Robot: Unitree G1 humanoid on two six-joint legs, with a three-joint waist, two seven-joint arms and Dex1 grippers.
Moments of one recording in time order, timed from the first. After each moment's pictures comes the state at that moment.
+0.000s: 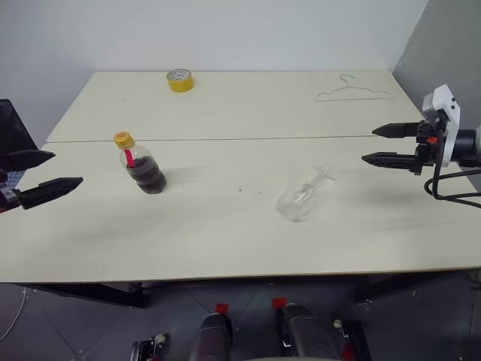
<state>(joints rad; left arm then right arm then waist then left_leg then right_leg) -0.14 1.20 0.63 0.21 -0.53 0.49 -1.24 -0.84 -0.94 -0.02 0.42 0.33 0.45 1.35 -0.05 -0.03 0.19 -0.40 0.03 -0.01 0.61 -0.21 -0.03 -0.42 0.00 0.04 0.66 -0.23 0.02</state>
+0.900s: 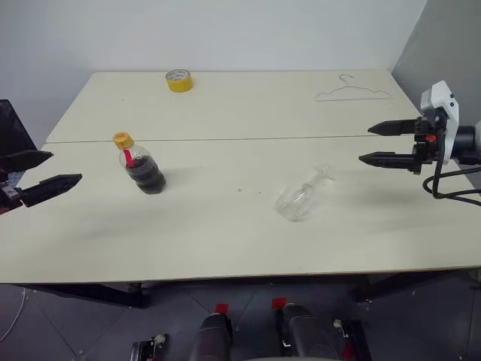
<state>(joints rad) -0.17 1.15 0.62 0.24 -0.52 0.47 -1.17 -0.84 -0.94 -0.02 0.34 0.34 0.48 1.38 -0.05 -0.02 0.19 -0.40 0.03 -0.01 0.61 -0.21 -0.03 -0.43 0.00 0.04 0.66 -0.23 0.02</state>
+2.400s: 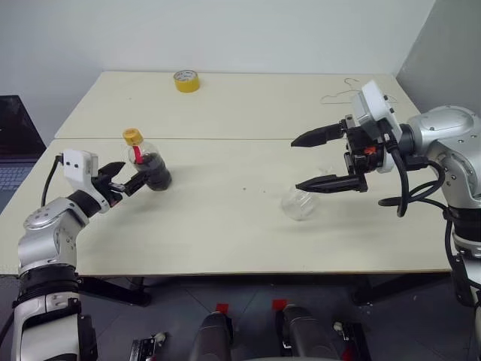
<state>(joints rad) -0.44 0.71 0.35 0.48 -0.41 0.27 -0.84 -0.88 -0.77 0.10 -0.15 0.53 0.70 1.33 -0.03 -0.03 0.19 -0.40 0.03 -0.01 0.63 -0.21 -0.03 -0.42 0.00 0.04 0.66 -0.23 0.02</state>
